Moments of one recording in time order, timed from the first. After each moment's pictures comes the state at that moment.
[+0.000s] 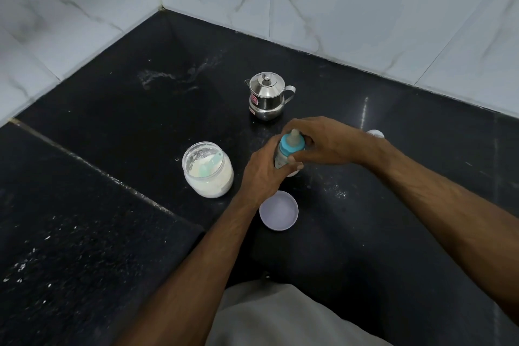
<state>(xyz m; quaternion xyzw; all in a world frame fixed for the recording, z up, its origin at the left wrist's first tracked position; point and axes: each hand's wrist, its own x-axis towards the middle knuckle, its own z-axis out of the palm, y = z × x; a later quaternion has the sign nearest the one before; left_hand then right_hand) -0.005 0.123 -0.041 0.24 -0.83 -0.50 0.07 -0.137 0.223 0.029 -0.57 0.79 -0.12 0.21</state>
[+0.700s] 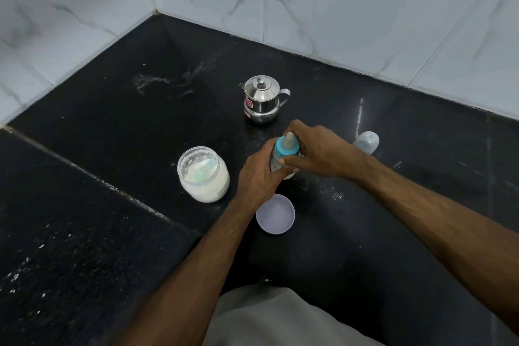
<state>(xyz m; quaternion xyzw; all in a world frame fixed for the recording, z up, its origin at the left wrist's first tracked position) -0.006 0.122 -0.041 0.24 -0.85 -0.47 0.05 -0.128 0.228 0.009 -0.50 0.83 -0.17 0.19</state>
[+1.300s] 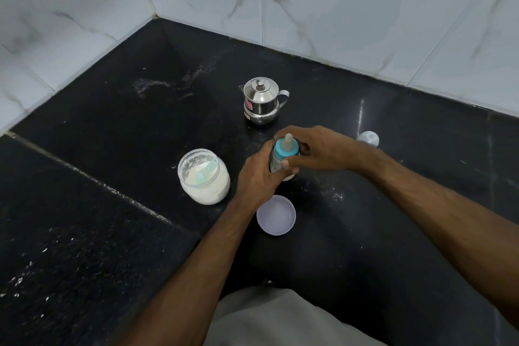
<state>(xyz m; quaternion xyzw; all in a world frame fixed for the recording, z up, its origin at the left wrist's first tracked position) -0.007 0.120 -0.044 0.25 -0.84 -0.47 0.06 -0.138 0.228 0.015 -0.54 0.78 -0.17 0.25</state>
